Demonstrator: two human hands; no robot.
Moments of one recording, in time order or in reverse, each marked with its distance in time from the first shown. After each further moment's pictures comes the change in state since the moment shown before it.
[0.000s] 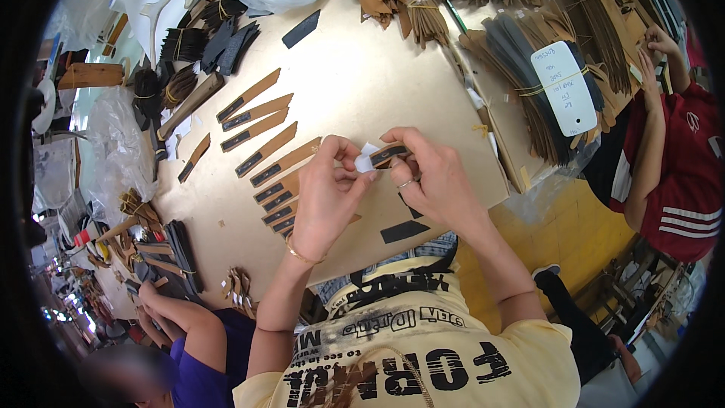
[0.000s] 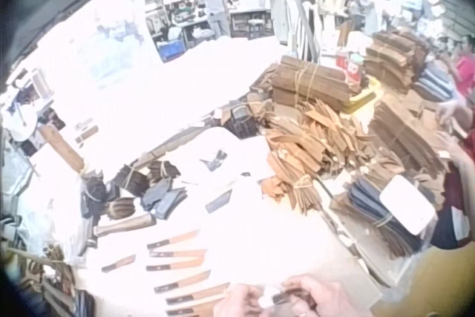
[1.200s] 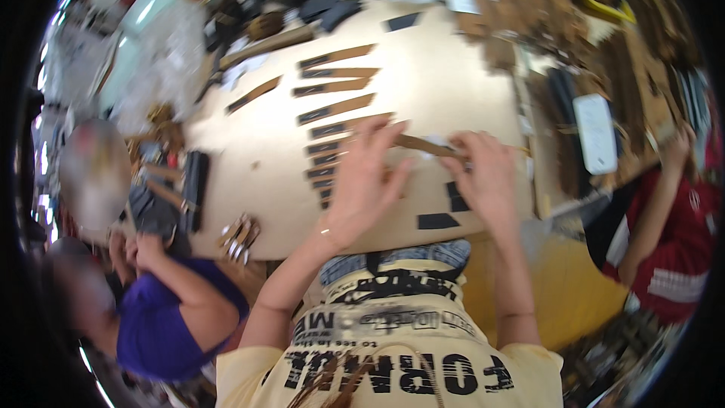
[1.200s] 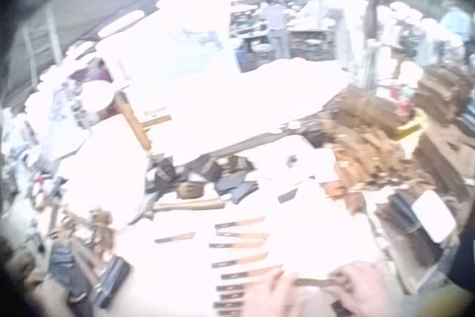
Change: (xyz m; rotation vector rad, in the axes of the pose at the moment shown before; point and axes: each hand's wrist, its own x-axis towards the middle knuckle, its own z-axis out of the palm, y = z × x) left_hand -0.042 -0.017 -0.011 0.462 0.393 0.395; right_hand -0.003 -0.002 0.002 -0.606 0.052 -0.192
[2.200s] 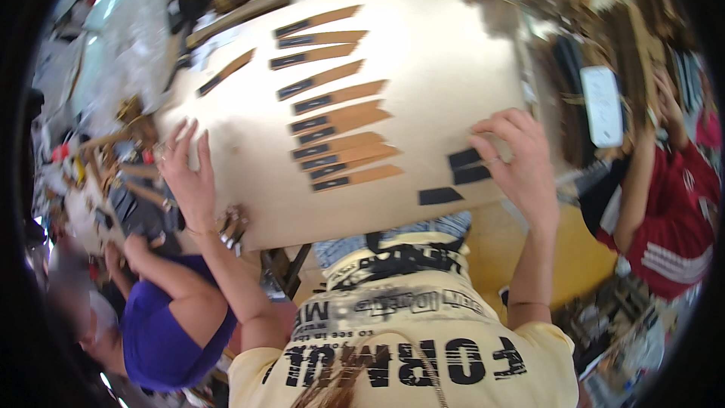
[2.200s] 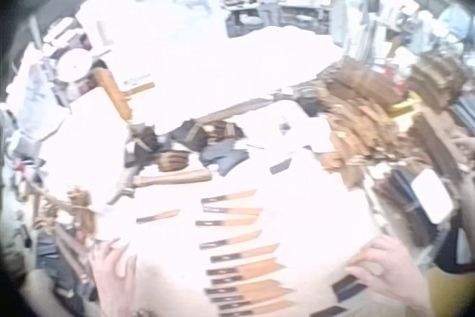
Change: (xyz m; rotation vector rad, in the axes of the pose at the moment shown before) left_hand -0.061 -0.150 -0.152 0.694 0.235 -0.196; right_hand -0.012 0.000 -0.046 -0.024 -0.055 -0.090
